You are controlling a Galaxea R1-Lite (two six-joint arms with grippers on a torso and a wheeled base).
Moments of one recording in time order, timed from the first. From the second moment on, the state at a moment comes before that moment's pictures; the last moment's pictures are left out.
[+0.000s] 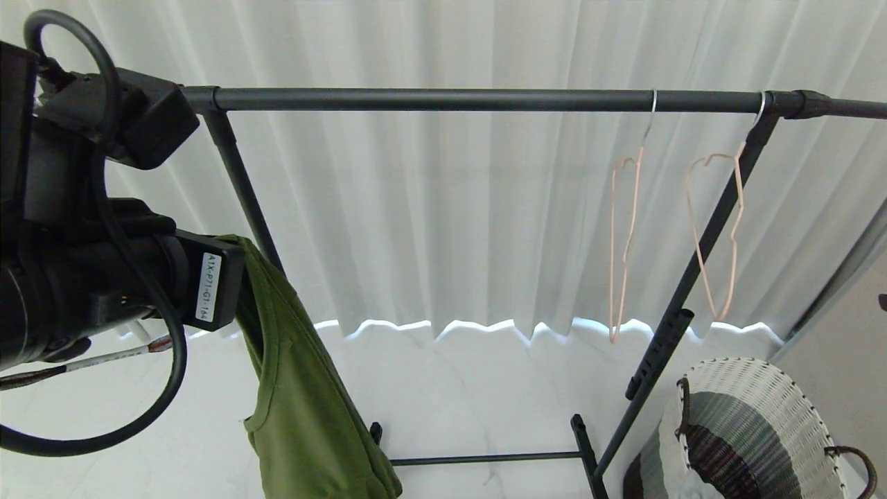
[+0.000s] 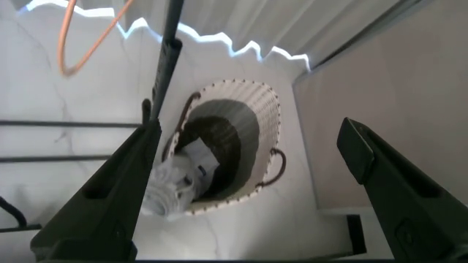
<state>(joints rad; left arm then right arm) -0.68 1.28 -1.13 0.33 0.58 0.05 0.26 1.04 -1.04 0.43 -0.41 -0.15</state>
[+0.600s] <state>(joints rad) -0.68 1.27 -1.09 0.33 0.58 0.04 0.26 1.05 -0.98 0.28 -0.30 -0.10</state>
